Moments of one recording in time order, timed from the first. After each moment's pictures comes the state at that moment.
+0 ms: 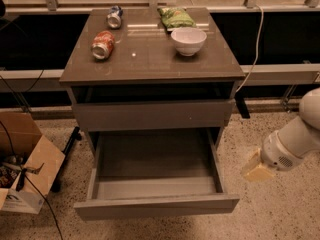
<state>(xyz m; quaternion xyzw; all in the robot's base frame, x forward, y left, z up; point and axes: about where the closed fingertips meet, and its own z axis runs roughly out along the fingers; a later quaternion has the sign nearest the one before) 0.444 -0.266 0.672 -0.54 0.82 0.18 0.12</state>
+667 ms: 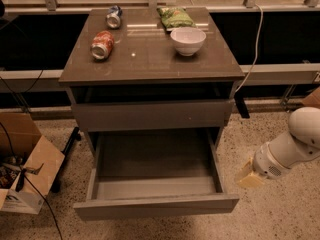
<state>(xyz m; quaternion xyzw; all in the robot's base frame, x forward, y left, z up) 0.448 -0.267 0.612 -0.52 0.82 0.20 0.12</state>
